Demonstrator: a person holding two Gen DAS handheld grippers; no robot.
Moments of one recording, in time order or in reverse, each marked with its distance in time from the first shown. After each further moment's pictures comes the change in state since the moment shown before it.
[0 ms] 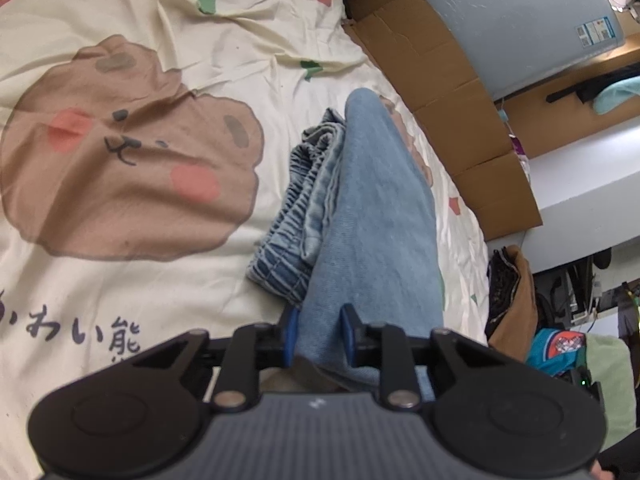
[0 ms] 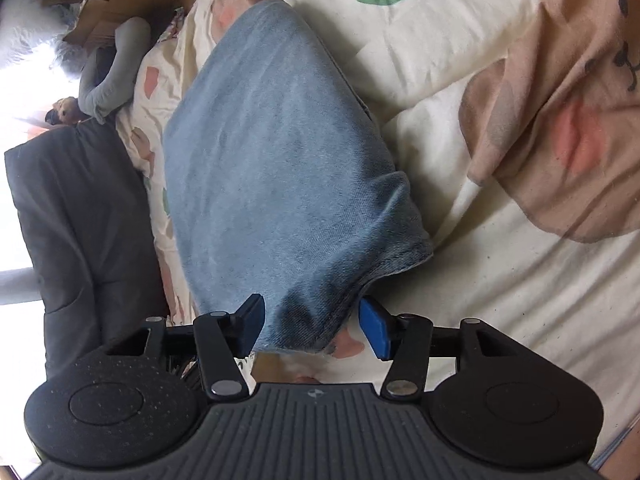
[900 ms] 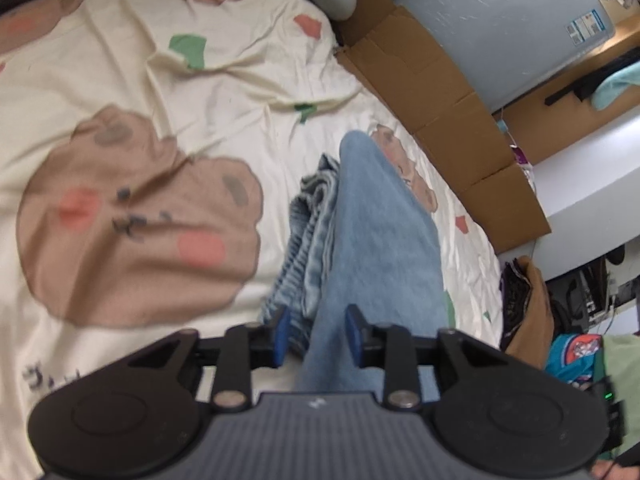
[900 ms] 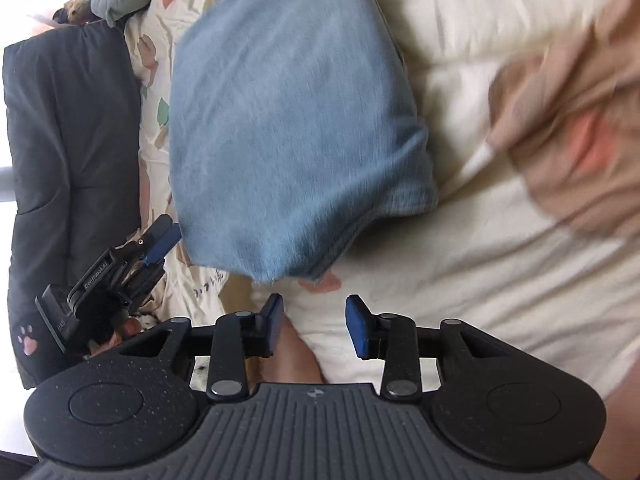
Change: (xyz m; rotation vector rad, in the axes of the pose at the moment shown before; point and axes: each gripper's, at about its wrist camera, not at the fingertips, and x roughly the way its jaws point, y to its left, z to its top) left arm -0.017 -0.016 0.030 0.083 -0.073 0.064; right arm -0.014 0.036 -0.007 -0.264 0.182 -0.112
